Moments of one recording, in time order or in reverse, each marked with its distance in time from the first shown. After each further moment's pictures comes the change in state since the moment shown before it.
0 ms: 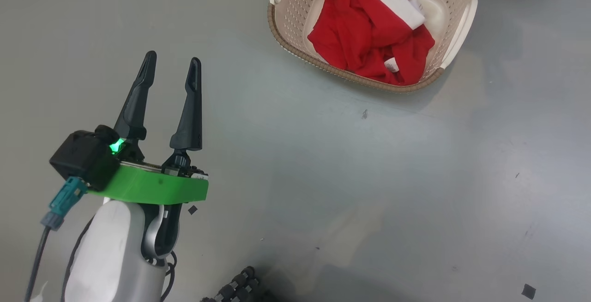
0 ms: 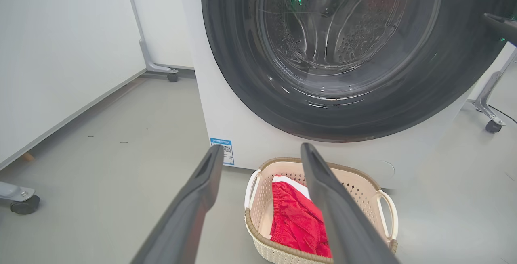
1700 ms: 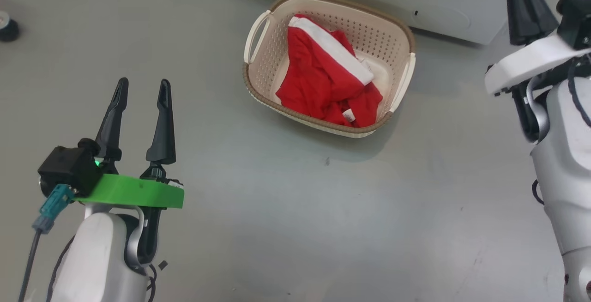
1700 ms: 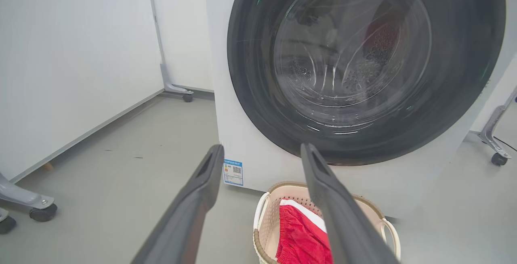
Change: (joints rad) left arm 0.030 0.017 0.074 0.110 0.016 0.000 0.000; right arm 0.211 0.143 -0.006 0.264 0.072 -0.016 -0.113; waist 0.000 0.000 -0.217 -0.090
